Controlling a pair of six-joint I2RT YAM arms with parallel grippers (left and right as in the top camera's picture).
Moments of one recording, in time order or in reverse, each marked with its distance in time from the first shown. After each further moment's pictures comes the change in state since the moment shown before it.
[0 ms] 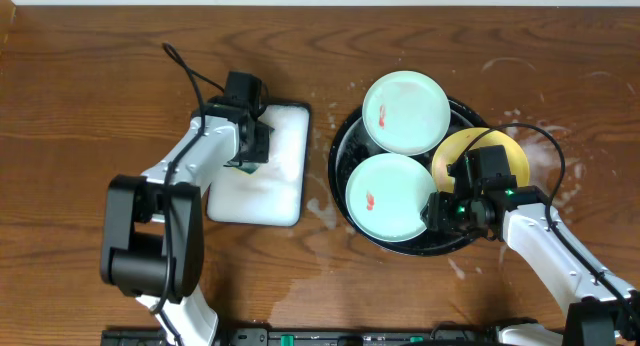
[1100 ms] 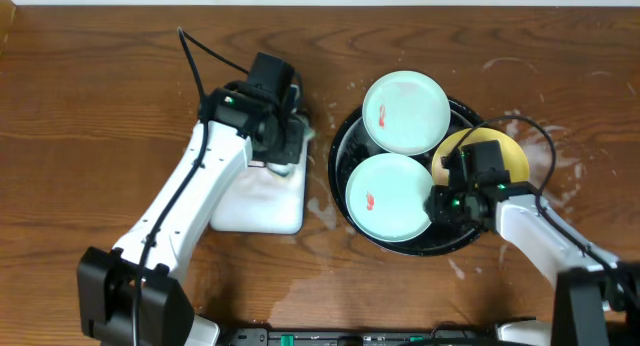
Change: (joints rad) left arm -0.197 -0.241 0.209 -0.412 0.189 -0.085; right arm 0.000 0.114 0.002 0.158 0.013 -0.057
